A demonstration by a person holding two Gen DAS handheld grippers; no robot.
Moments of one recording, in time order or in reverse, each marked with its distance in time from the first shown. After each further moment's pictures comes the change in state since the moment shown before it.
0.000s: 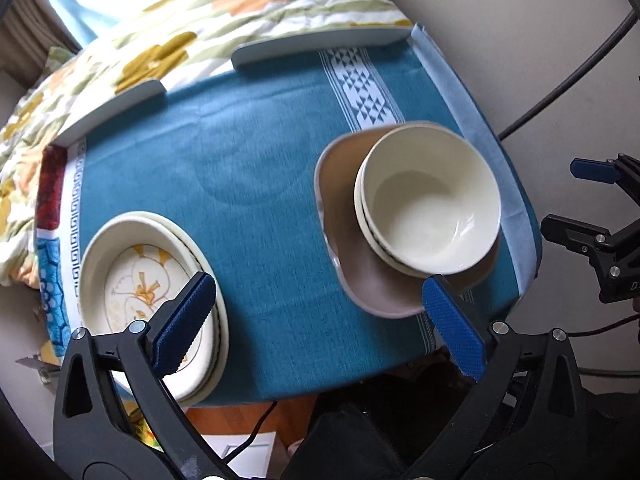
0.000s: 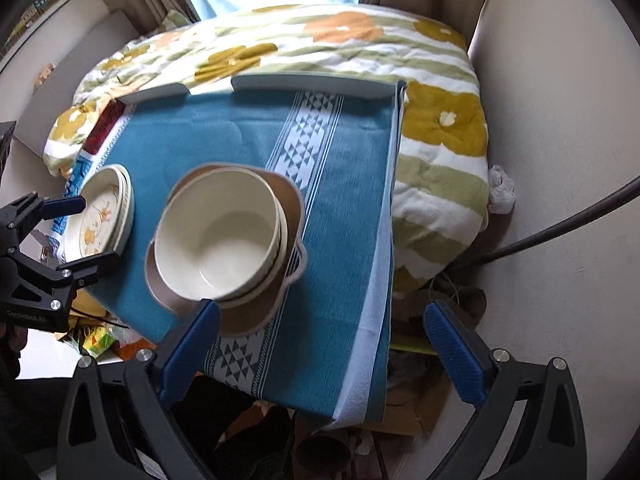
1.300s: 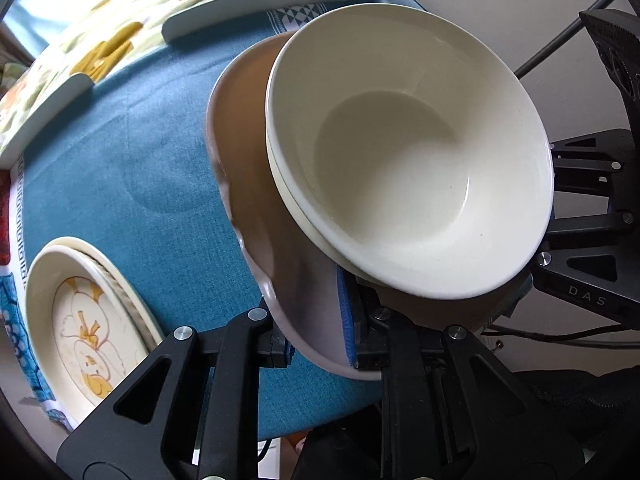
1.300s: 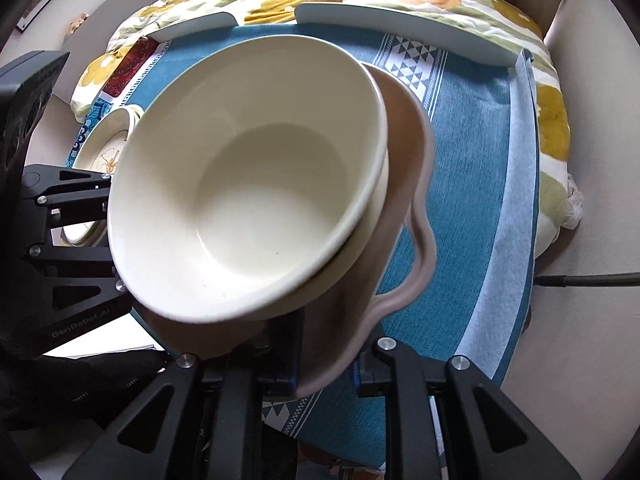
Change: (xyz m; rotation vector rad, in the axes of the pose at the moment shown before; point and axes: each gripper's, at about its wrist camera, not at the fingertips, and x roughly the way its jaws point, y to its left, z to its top) left arm 0.039 -0.021 -0.014 0.092 0.033 -0.100; right arm 0.071 0.045 0.008 -0.144 0.102 0.123
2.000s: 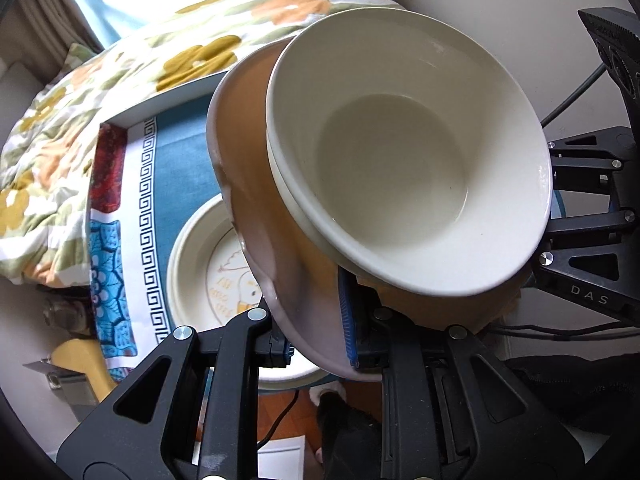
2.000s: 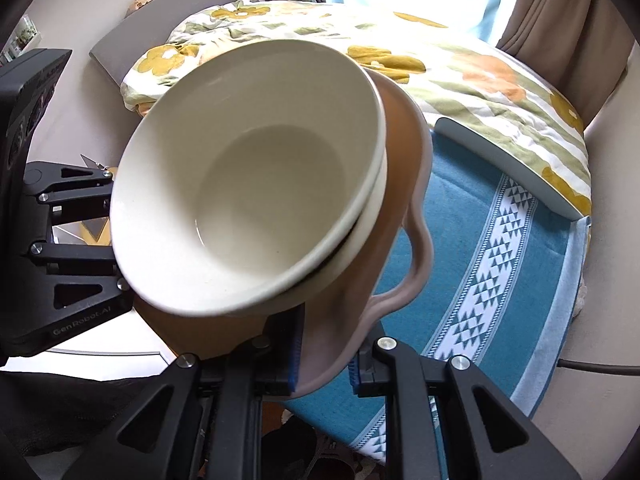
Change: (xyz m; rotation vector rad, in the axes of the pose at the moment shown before) left arm -0.132 0.138 -0.076 -0.088 -0.113 0.117; right arm -0.037 0.153 0.066 -0.175 -0.109 0.011
